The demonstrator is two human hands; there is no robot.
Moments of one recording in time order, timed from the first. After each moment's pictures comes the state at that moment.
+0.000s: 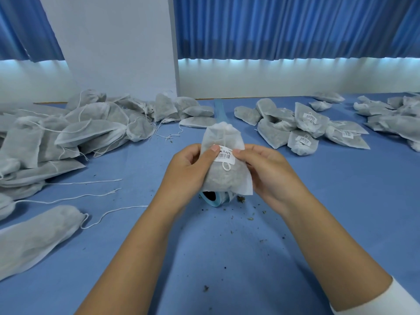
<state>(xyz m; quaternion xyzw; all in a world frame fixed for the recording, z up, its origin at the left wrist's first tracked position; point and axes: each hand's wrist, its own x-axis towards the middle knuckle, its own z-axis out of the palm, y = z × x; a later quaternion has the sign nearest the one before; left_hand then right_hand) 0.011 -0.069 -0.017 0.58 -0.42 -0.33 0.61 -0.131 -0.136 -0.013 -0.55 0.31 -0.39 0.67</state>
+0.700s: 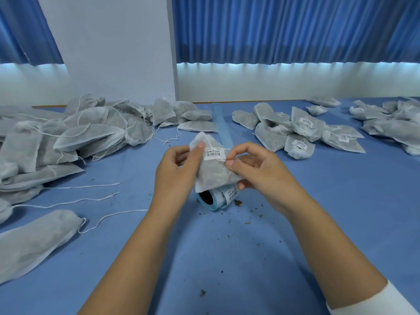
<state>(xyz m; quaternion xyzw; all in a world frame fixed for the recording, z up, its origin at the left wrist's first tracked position) 0.017 -0.075 -0.022 0.61 -0.34 -0.25 0.67 -0.139 -0.141 -0.010 -0.70 0.27 -0.36 0.56</state>
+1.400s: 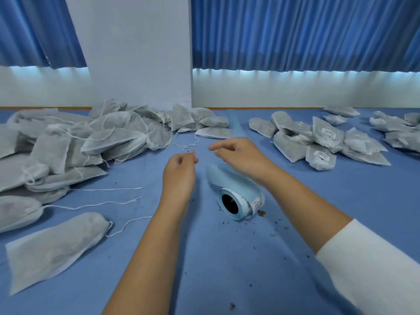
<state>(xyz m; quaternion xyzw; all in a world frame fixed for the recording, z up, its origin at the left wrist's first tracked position) 0.065 -0.086 -0.025 0.65 -0.26 -0.27 0.66 -0.048 -0.174 0.009 -0.82 0.35 -0.27 0.37</state>
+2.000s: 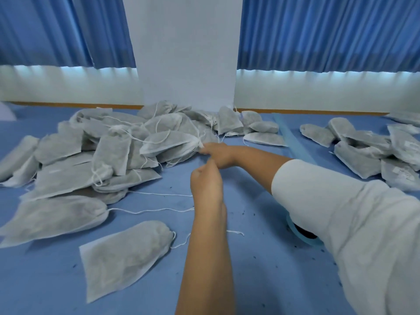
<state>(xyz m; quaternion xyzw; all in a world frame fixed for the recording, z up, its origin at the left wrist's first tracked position) 0.130 -0.080 -0.025 0.62 -0.07 -0.30 0.72 0.149 -0.207 -0.009 -0.96 0.25 0.07 0.11</state>
